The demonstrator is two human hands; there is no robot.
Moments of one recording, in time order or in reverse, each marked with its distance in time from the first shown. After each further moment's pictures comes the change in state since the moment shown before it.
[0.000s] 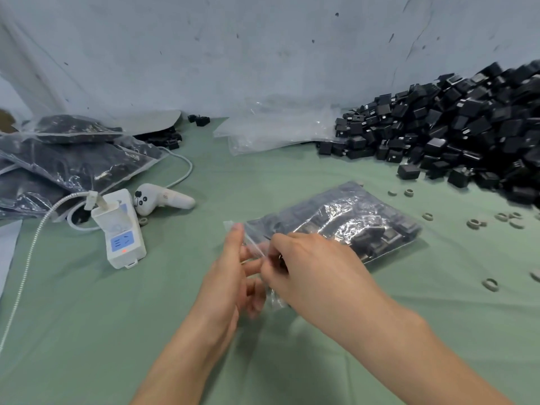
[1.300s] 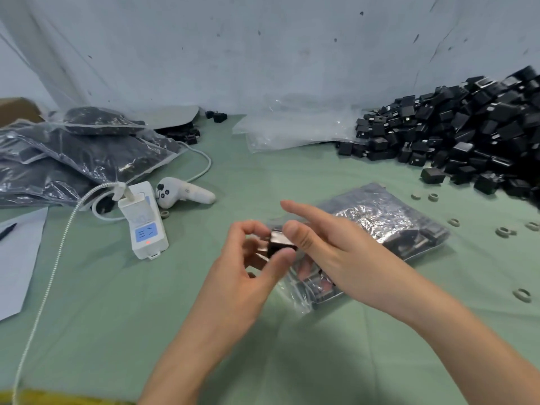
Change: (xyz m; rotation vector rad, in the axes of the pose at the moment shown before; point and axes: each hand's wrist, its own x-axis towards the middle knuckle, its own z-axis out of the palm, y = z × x) left_hand -0.019 0.007 -0.028 0.320 0.044 0.453; right_hand 0.014 0.017 -0.007 0.753 -0.184 0.017
